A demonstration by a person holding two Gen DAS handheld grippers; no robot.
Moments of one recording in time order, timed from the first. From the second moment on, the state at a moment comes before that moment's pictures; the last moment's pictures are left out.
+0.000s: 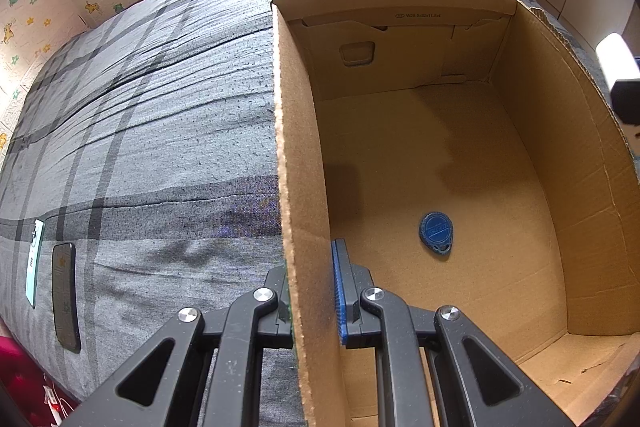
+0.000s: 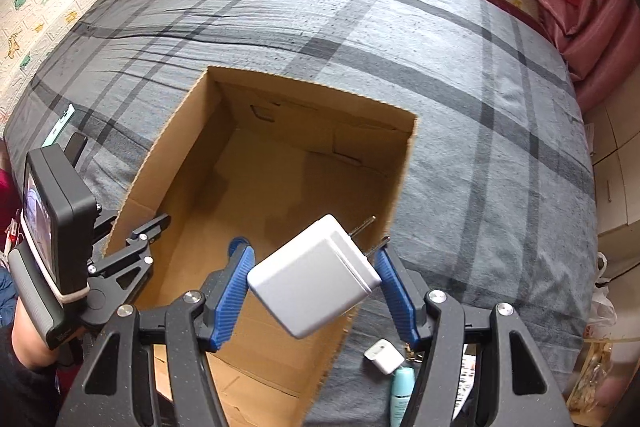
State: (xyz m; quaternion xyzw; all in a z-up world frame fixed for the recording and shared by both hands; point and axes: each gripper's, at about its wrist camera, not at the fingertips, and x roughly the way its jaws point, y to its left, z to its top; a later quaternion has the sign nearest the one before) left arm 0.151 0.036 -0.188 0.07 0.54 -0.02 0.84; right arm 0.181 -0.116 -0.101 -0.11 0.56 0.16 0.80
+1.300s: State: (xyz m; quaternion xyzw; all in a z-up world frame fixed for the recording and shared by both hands) left arm 0.148 0.038 -0.190 0.06 0.54 -0.02 0.84; right arm 0.186 -0.050 -0.209 -0.14 0.61 0.18 0.76
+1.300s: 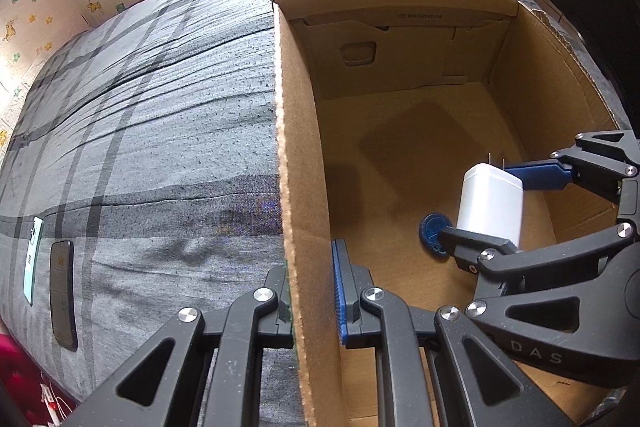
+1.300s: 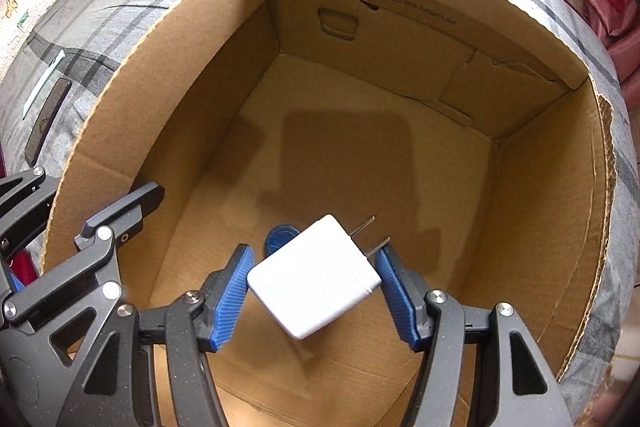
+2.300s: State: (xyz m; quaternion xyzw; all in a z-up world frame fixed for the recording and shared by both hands) left arm 0.146 0.036 -0.190 0.07 0.54 -0.01 0.84; right arm 0.181 -0.069 -0.146 -0.11 0.56 0.19 0.80
